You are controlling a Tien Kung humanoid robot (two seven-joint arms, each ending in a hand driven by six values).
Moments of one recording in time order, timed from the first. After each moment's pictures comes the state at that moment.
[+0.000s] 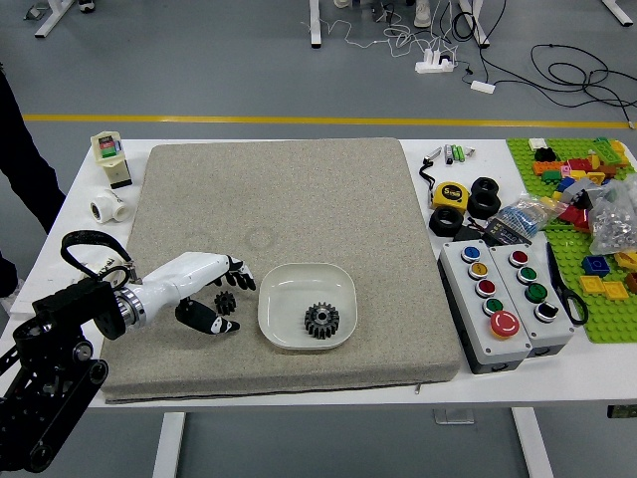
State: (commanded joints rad) left arm -0.30 0.22 -1.25 -1.30 2.27 -0.32 -0.21; right arm 0.04 -0.21 1.08 0.18 -0.62 -0.29 -0.16
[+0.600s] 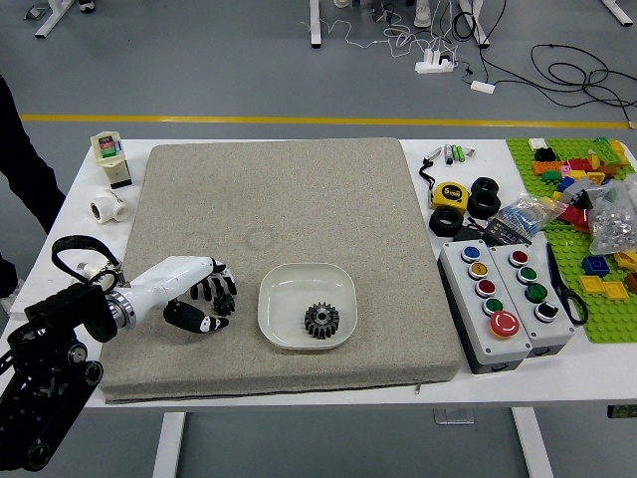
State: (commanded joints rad) left arm -0.30 0.22 -1.26 -1.25 2.27 -0.29 -0.17; right arm 0.05 -0.21 1.09 0.18 -0.62 -0.29 -0.17
